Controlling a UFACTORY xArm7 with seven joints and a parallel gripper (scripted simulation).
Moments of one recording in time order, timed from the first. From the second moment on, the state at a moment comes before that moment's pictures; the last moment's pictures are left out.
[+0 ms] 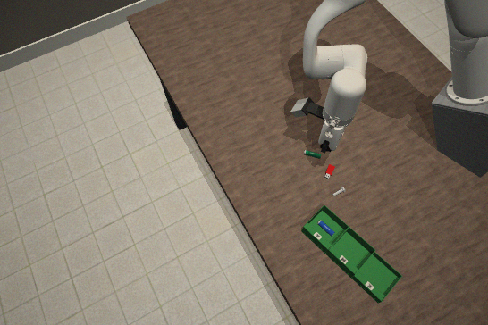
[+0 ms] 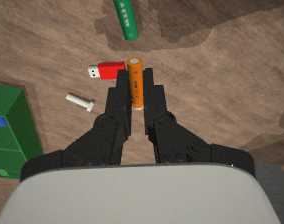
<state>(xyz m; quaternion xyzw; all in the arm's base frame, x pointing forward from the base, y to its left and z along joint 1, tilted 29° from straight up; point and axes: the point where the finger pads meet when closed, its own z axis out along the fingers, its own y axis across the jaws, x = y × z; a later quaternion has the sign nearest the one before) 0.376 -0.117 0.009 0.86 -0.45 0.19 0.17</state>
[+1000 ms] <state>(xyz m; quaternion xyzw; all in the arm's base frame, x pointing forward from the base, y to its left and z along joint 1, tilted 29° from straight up) 0.461 0.002 -0.037 0.83 -0.51 0.19 0.15</state>
